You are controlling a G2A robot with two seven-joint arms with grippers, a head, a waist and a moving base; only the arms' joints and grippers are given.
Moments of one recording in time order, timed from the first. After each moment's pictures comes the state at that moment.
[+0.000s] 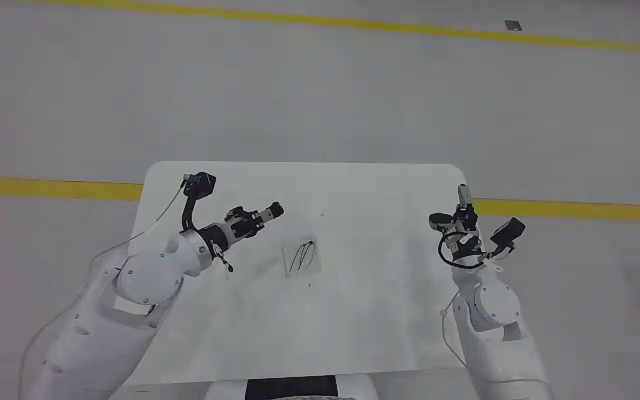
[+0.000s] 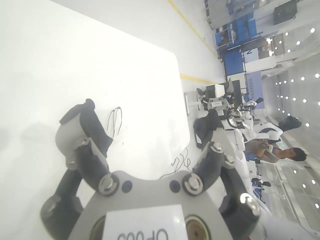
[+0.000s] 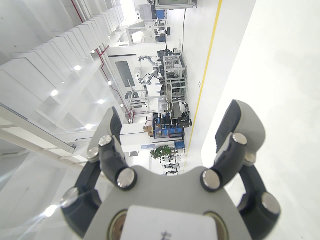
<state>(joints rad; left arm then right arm) 1.53 -1.12 -1.29 -1.99 0.27 0.21 -0.61 -1.73 -1.15 1.60 -1.80 0.42 0.00 0.00</state>
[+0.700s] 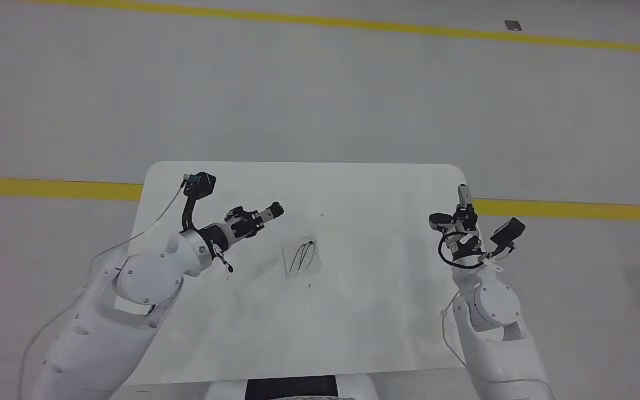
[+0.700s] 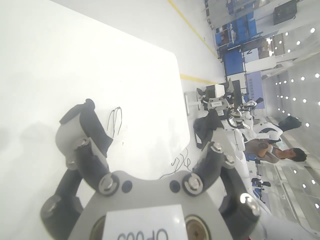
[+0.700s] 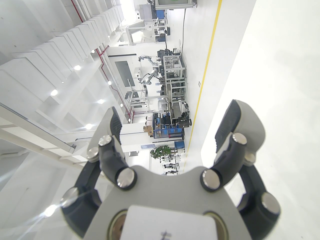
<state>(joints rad) 1.53 -1.12 -1.29 -1.99 0.28 0.21 -0.61 -1.73 -1.15 1.60 -1.80 0.42 0.00 0.00</state>
